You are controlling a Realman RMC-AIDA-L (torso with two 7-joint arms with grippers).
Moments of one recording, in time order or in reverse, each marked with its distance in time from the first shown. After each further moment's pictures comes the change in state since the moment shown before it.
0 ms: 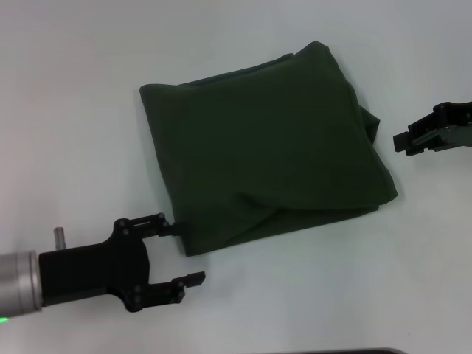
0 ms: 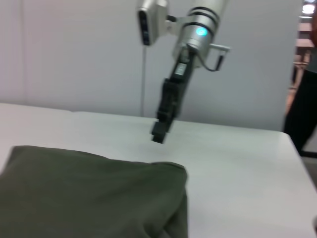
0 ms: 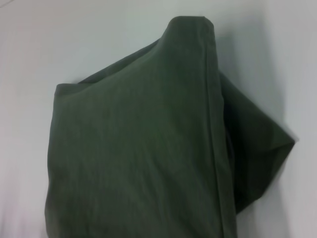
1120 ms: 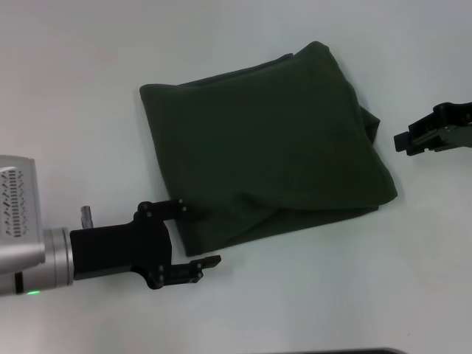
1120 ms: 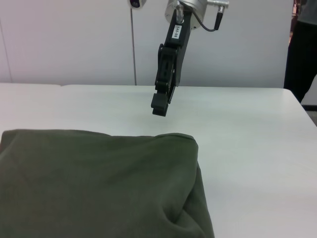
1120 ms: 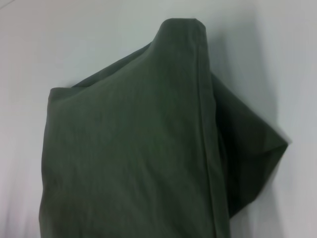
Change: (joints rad) left arm -0.035 -0.006 0.204 0.022 -0.104 -0.179 -0.007; right arm 0.000 -0.007 0.000 0.026 0.000 0.026 0.000
